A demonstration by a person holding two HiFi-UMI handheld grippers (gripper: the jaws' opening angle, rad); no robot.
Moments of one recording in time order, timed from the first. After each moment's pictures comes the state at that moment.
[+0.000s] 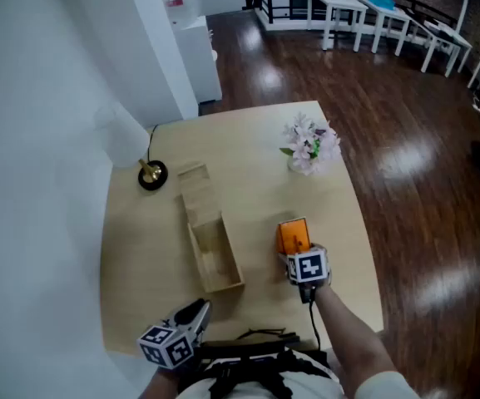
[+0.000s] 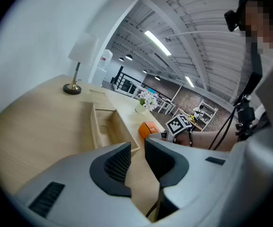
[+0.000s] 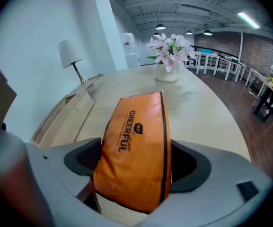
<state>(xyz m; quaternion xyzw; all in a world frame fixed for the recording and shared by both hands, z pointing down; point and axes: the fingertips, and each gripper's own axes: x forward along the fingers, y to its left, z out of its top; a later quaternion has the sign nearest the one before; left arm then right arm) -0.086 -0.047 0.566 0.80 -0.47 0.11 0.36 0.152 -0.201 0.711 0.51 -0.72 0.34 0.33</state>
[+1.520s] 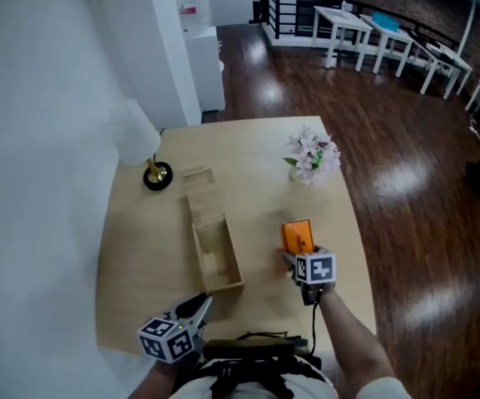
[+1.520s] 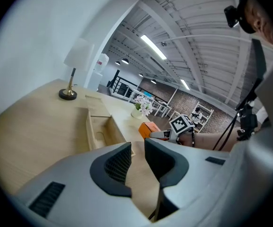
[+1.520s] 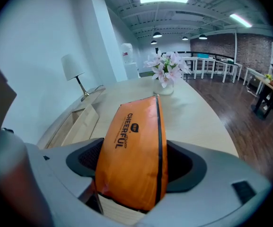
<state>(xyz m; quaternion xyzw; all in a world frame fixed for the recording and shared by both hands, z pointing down) -0.083 -0.053 0.546 0.82 -0.46 0.09 0.34 0.160 -0.204 0.663 0.52 -0.73 0.33 0.29</state>
